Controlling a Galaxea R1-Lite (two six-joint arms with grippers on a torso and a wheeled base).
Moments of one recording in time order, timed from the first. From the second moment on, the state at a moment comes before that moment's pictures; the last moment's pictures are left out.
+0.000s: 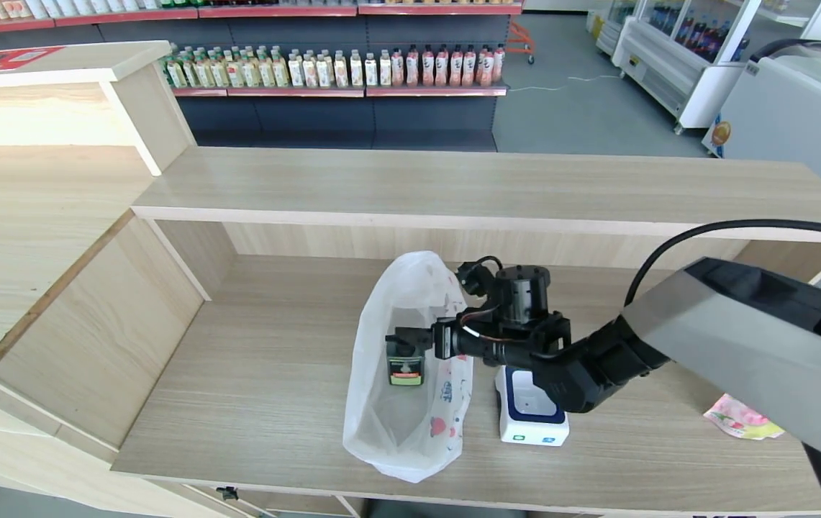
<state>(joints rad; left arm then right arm) 0.00 0.00 0.00 0.00 0.00 0.00 0.56 2.31 -1.22 -0.83 0.32 0.25</state>
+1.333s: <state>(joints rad) 0.00 0.00 0.00 0.00 0.00 0.00 0.03 1.46 -0.65 -0.57 0.26 0.21</state>
